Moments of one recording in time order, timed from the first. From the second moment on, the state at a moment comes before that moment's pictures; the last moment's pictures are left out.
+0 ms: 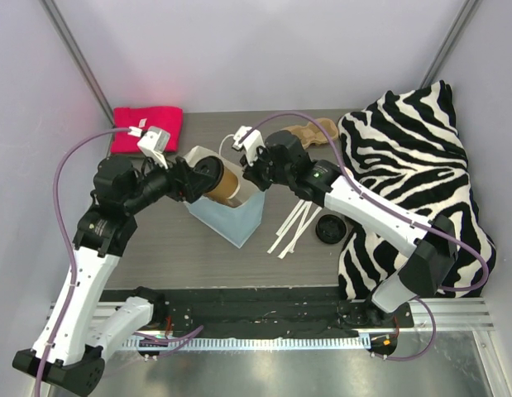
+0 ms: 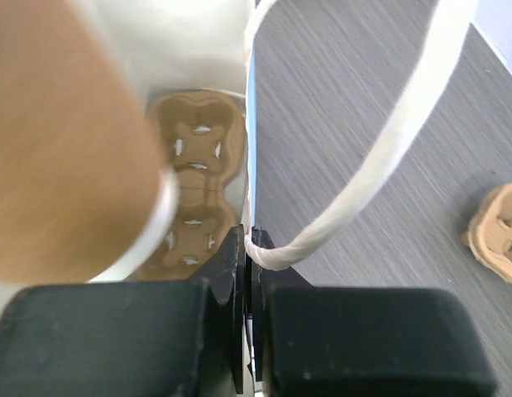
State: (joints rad) left arm -0.29 0.86 1.13 -0.47 0.45 -0.29; right arm 0.82 1.56 1.45 -0.37 -0.08 -0.20
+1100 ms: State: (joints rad) left arm -0.19 1.12 1.62 -0.76 0.29 0.15; right arm 0.75 1.49 1.47 -0.63 -0.33 -0.67
